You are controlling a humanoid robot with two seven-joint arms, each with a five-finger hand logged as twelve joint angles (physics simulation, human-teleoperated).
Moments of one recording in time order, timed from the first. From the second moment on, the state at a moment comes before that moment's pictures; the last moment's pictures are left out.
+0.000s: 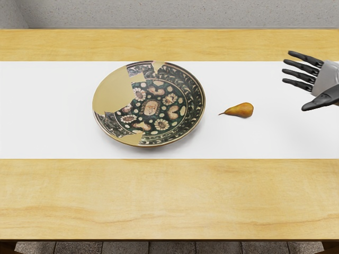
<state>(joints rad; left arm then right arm) -0.02 0.00 -0.21 -0.36 -0.13 0.05 0.07 0.63 -0.98 0.70 1.17 -0.03 0.61 -0.04</state>
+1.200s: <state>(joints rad) -0.02 0.00 -0.21 -0.36 -0.13 0.05 0.07 1.24 -0.67 0.19 1.58 -0.77 -0.14 -0.61</state>
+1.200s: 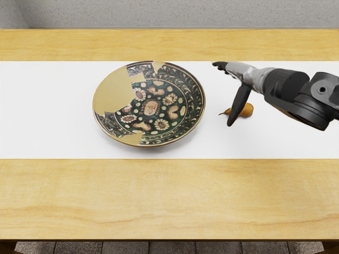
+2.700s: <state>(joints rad) -0.02 0.00 -0.21 -0.36 -0.13 0.05 0.07 1.13 -0.26 -0.11 1.02 -0.95 -0.51 -0.61</state>
